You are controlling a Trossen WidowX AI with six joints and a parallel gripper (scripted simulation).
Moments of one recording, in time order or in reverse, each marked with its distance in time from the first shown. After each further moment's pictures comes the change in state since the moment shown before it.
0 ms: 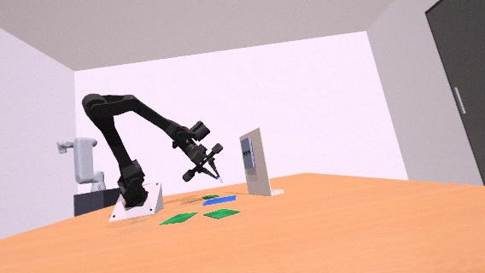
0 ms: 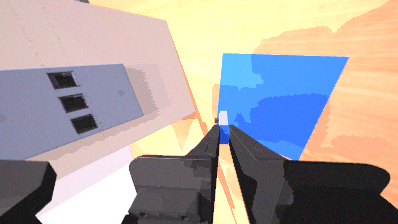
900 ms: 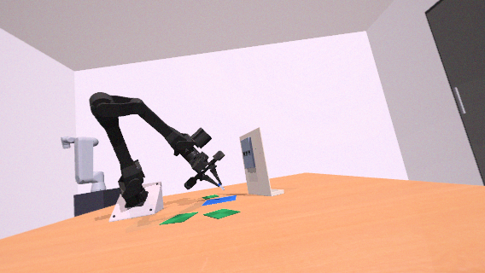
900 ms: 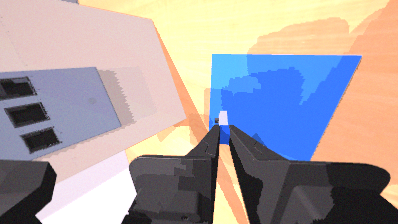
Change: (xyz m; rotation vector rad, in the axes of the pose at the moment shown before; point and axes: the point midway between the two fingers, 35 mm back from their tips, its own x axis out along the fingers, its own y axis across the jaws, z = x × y) arm 0.026 -0.014 0.000 0.012 -0.015 0.002
